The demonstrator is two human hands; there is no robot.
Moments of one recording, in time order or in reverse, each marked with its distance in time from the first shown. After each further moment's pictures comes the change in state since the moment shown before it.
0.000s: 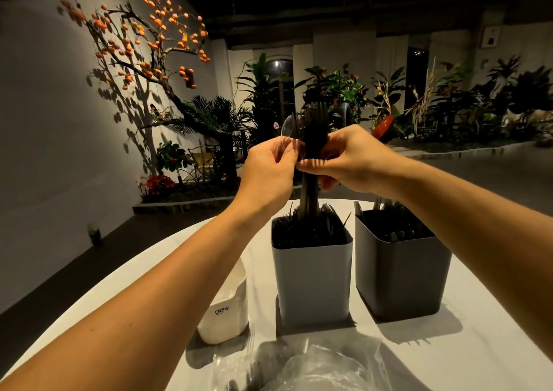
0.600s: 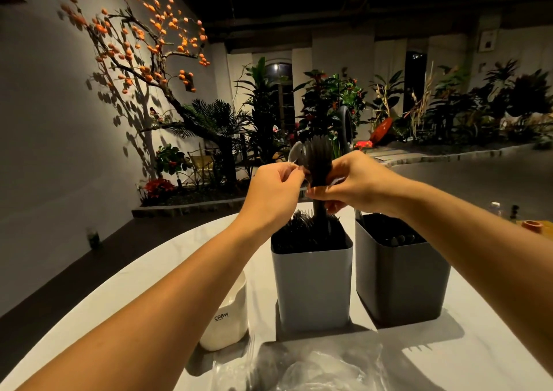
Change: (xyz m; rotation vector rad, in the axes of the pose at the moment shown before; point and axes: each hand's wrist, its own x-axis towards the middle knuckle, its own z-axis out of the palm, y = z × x) left_hand -0.005 -0.018 0.008 0.070 -0.067 -0.081; right_hand -0.002 0.028 0.002 -0.016 -0.079 0.097
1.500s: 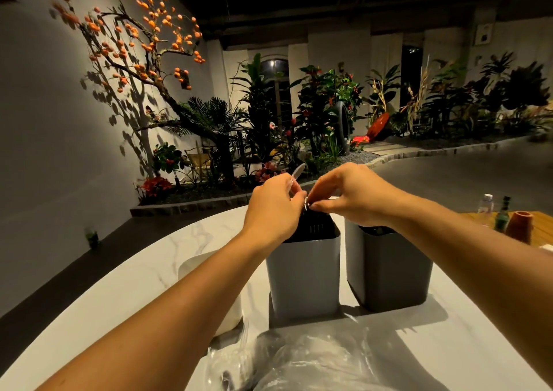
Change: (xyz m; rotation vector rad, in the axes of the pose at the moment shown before) left_hand -0.025 -0.001 0.018 0.420 -0.019 -0.071; right_hand -0.023 0.021 0.002 -0.356 0.019 -0.118
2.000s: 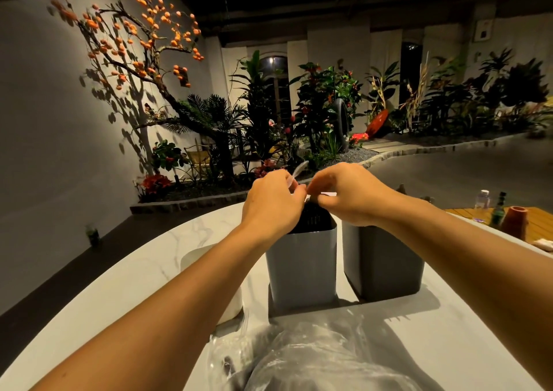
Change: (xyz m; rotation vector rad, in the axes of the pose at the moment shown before) left_hand -0.006 0.008 -0.007 0.142 -0.015 -0.006; right_hand -0.007 -0.008 0.007 -0.141 0.068 0.009
